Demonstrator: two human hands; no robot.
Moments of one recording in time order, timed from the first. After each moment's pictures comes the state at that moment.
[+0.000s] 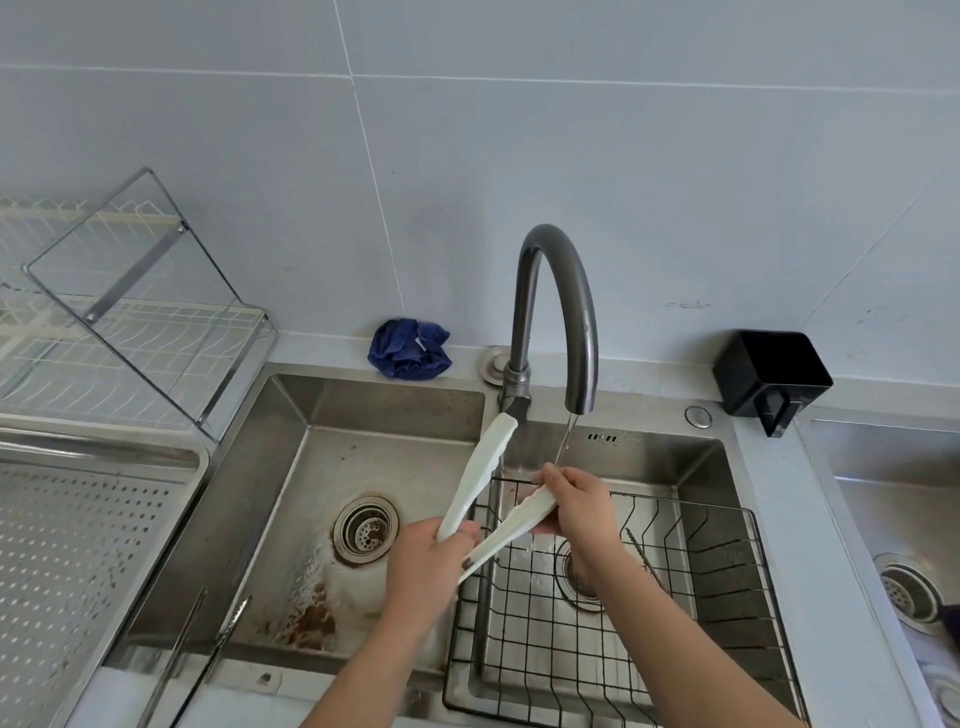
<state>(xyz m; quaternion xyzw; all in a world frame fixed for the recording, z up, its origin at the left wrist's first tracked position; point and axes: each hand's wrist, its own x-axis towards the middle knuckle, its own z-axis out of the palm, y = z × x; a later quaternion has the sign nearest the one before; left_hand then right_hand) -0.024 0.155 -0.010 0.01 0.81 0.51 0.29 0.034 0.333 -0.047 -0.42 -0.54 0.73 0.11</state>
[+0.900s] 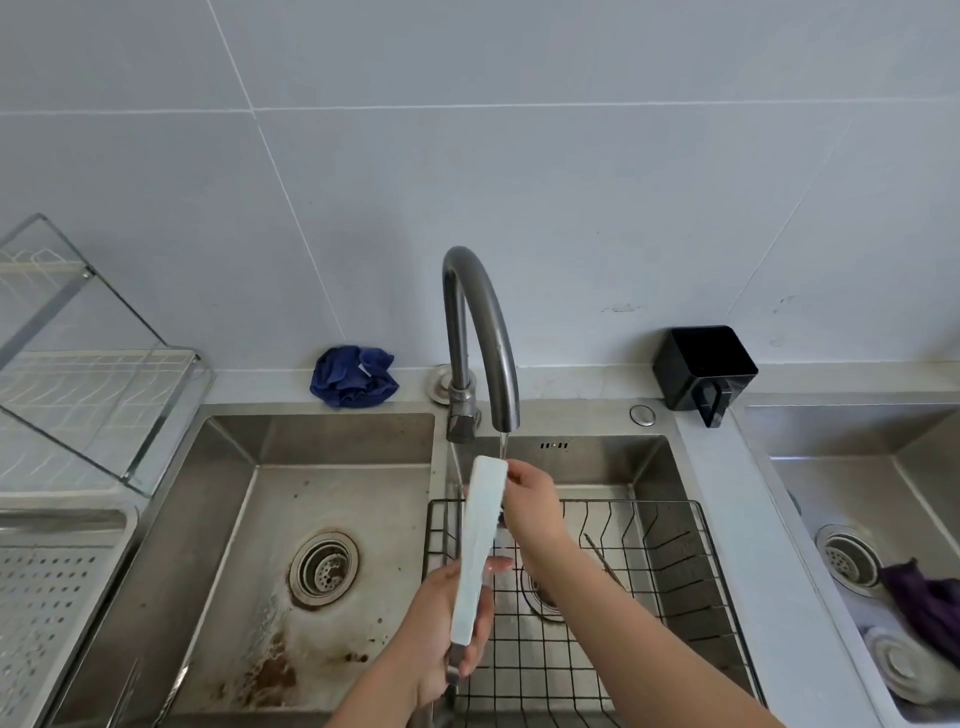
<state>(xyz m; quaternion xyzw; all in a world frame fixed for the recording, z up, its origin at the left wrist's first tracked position) 0.004 0.180 -0.035 0.02 0.56 0.60 0.58 0.024 0.337 -0.020 -0.39 -0.59 0.70 0.11</state>
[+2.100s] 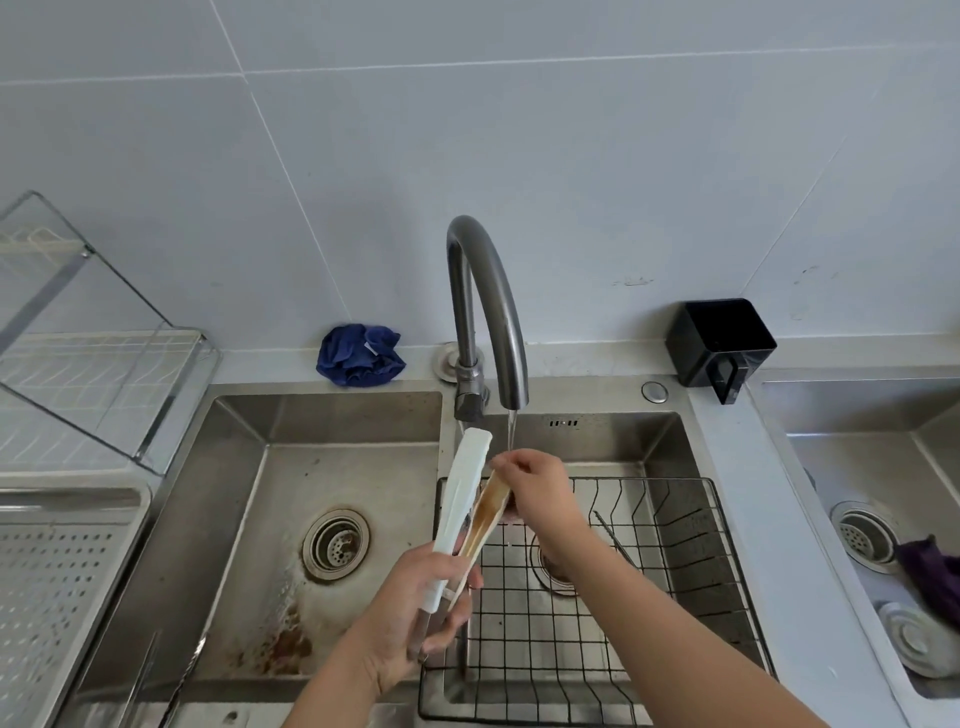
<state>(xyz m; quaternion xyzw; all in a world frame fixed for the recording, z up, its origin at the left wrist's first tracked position) -0.017 0.149 -0.017 0.06 0.55 0.60 0.58 0.028 0.344 -0.045 -0.40 -0.63 0.66 0.08</state>
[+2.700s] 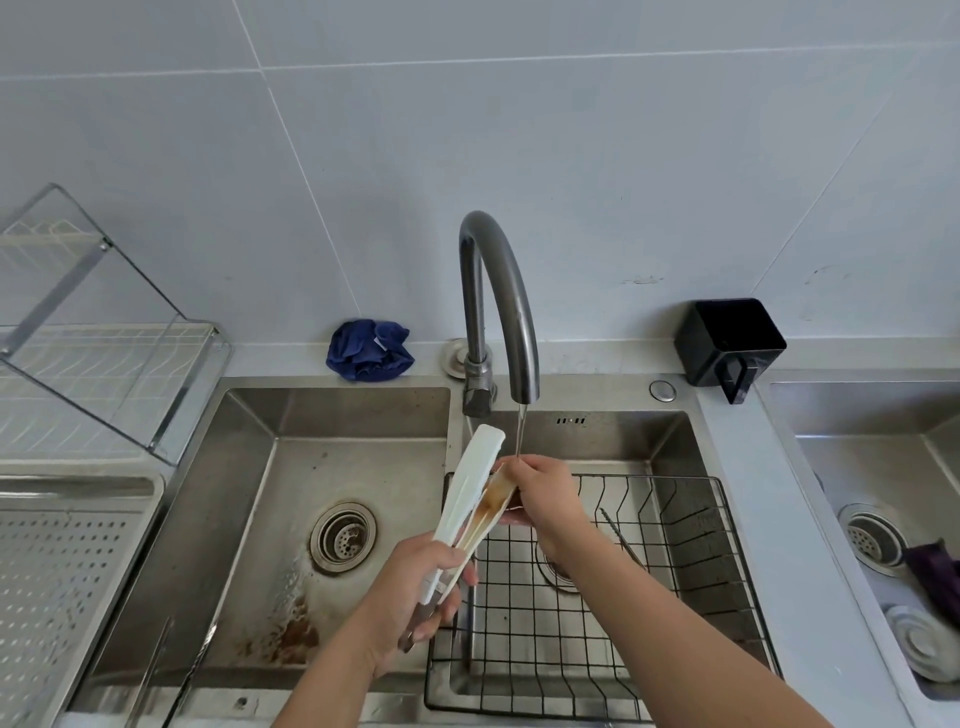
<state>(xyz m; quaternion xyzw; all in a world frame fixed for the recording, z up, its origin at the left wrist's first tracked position) -0.022 0.146 -0.001 0.09 0.63 0.55 0.54 0.028 0.337 -0.047 -0.42 -0.53 0.73 0.06</state>
